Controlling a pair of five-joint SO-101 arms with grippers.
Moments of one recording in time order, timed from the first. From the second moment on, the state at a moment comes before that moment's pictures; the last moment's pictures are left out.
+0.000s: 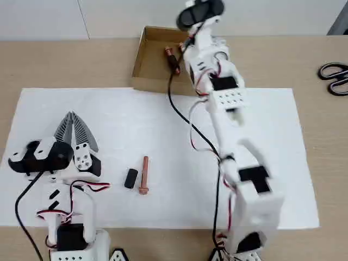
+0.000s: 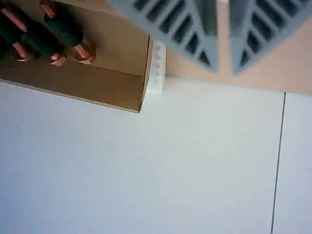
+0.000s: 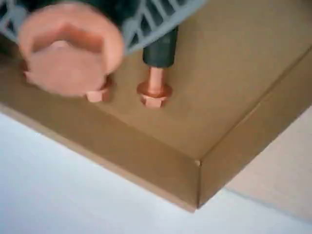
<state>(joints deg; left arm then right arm) -7.8 -103.3 88.5 24.1 14.0 -14.5 25.1 -15.9 19.6 8.6</state>
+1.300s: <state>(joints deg) -7.8 -103.3 88.5 24.1 14.0 -15.3 73.6 -65.8 27.3 9.0</state>
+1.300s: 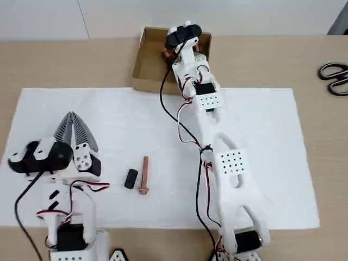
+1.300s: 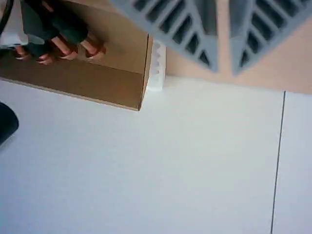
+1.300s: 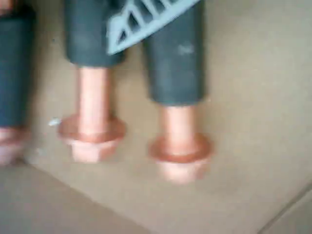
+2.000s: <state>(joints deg) -7.8 -103.3 88.5 24.1 14.0 -22.1 67.6 -93.8 88.8 9.0</state>
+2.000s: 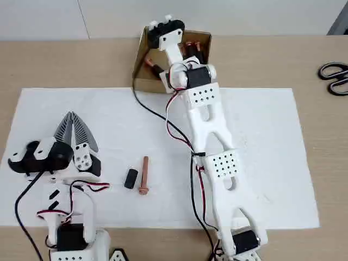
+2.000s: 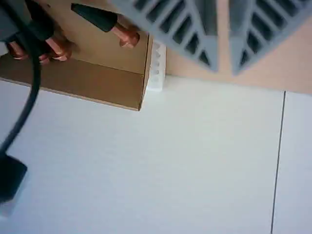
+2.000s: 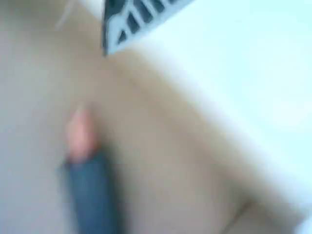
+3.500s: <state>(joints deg) -16.5 -103.5 69.1 61.6 14.0 -39.1 -4.6 -2.9 92.3 -20.6</state>
